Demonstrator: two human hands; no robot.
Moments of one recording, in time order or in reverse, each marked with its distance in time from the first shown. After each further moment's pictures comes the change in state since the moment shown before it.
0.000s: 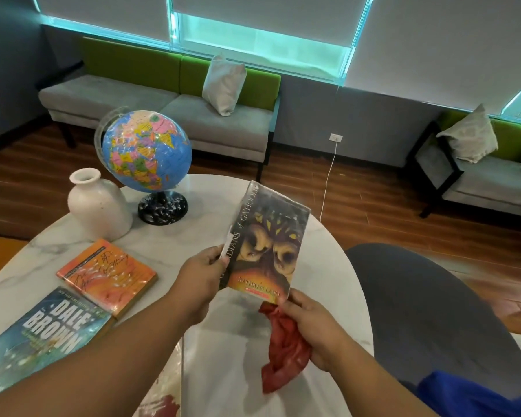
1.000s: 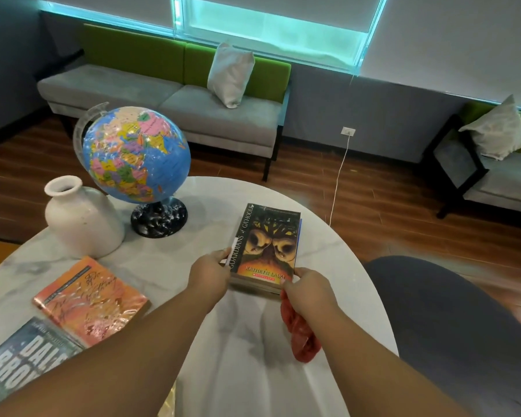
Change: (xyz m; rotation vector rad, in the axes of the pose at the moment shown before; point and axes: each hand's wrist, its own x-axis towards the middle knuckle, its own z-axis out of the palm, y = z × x) left_hand 0.115 -0.022 0.000 0.465 0.192 -0.040; right_hand 0.122 -0.051 0.005 -1.039 0.440 -0.044
